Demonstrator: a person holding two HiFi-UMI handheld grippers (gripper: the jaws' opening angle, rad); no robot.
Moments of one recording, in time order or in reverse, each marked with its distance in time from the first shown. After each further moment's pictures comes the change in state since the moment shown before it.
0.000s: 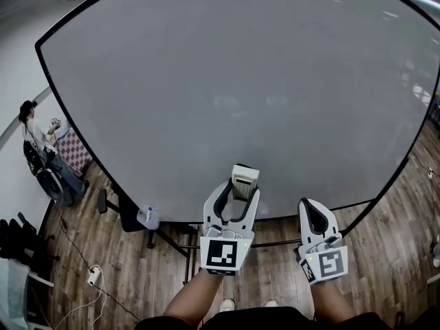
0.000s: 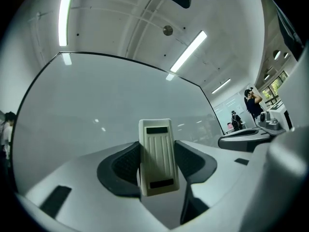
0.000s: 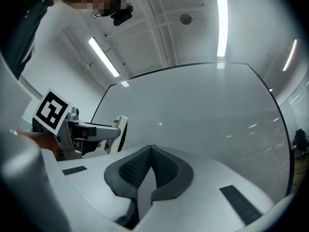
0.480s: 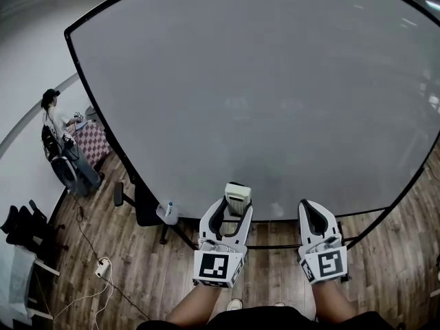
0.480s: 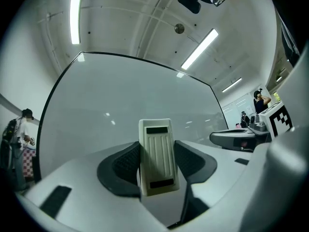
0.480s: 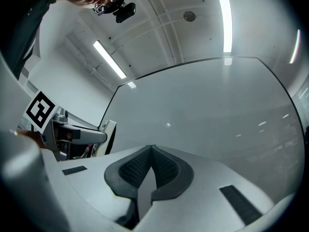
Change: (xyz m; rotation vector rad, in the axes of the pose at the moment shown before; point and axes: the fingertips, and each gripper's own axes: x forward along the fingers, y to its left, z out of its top) left arm -0.077 0.056 -0.035 -0.105 0.075 0.123; right arm 0.030 0.060 -0.005 0.004 -0.013 0.095
